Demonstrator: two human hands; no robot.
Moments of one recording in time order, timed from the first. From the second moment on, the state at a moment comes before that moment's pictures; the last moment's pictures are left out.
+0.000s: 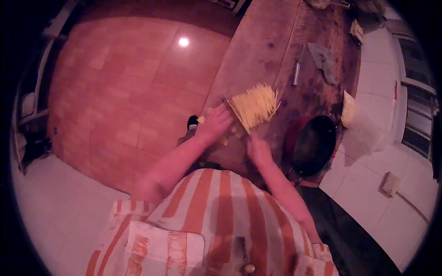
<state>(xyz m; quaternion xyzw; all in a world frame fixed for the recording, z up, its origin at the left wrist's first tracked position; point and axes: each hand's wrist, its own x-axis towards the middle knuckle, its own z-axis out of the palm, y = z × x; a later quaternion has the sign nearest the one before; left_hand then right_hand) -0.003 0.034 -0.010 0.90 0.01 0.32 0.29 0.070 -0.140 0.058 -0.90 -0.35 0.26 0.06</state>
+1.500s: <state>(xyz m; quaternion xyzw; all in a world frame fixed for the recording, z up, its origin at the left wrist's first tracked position) -0.034 0.080 0.001 0.88 0.04 0.01 0.48 0.059 -0.140 0.049 -0.93 -0.29 0.19 0.14</state>
